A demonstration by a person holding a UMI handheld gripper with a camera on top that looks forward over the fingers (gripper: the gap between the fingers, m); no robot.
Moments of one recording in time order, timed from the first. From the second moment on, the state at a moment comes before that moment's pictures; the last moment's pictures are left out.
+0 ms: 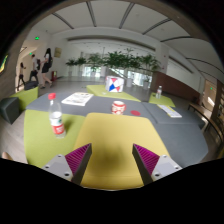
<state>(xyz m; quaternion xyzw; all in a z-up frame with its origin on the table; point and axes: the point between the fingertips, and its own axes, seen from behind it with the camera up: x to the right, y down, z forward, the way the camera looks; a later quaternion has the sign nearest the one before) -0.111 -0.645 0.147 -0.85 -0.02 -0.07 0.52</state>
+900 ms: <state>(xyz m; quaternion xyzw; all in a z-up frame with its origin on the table) -0.382 -0.440 0.068 -0.80 -0.07 0.03 0.59</state>
